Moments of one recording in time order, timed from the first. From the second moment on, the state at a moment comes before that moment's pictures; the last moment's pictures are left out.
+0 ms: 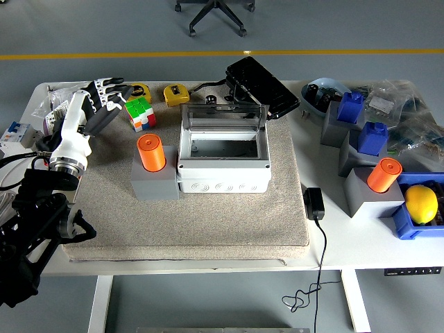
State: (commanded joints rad) left arm -0.32 0.27 -1.04 -1.33 1.03 0.40 -0.18; right arm -0.05 -0.27 0.69 0.44 -0.76 -0.08 -0.11
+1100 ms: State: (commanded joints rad) left arm -0.33 0.23 -0.79 -1.23 0.96 0.50 -0.30; right arm -0.05 -0.27 0.69 0.44 -0.75 -0.08 -0.11
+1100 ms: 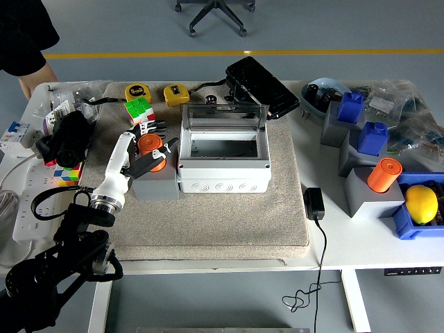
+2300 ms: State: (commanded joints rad) left arm -0.39 0.17 -0.77 -1.15 0.81 0.52 -0.32; right arm -0.04 -0.26 0.70 0.44 -0.75 -0.08 -0.11
